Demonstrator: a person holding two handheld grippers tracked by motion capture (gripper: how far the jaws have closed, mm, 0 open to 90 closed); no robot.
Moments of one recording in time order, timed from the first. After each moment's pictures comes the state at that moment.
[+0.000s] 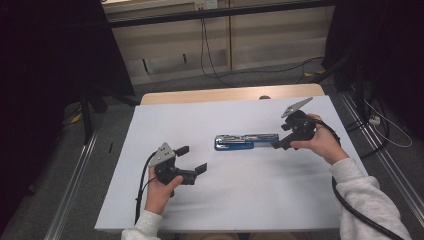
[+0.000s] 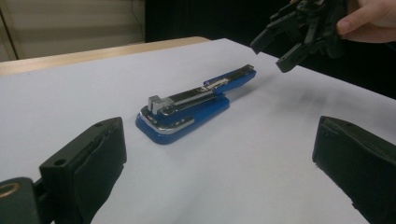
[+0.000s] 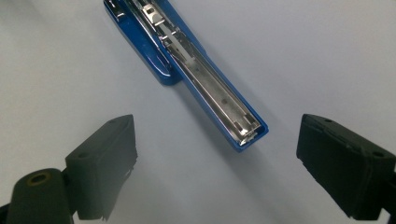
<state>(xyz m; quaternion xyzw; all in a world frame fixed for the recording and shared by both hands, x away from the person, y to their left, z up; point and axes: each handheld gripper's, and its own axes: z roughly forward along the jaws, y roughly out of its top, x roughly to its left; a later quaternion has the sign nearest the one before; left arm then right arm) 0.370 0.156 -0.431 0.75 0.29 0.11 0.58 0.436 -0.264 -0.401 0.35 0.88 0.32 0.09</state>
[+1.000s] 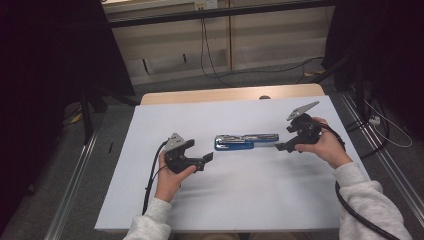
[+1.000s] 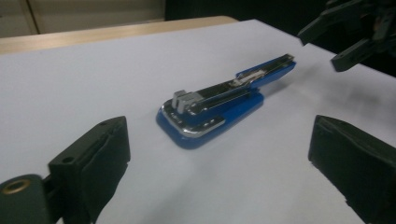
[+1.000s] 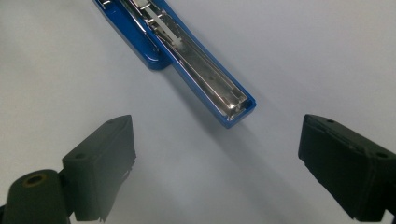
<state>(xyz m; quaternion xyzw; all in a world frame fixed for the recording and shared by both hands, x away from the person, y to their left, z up) 0.403 0.134 -0.437 0.77 0.34 0.12 0.53 0.428 -0.276 -0.408 0.36 0.87 0.32 0.10</state>
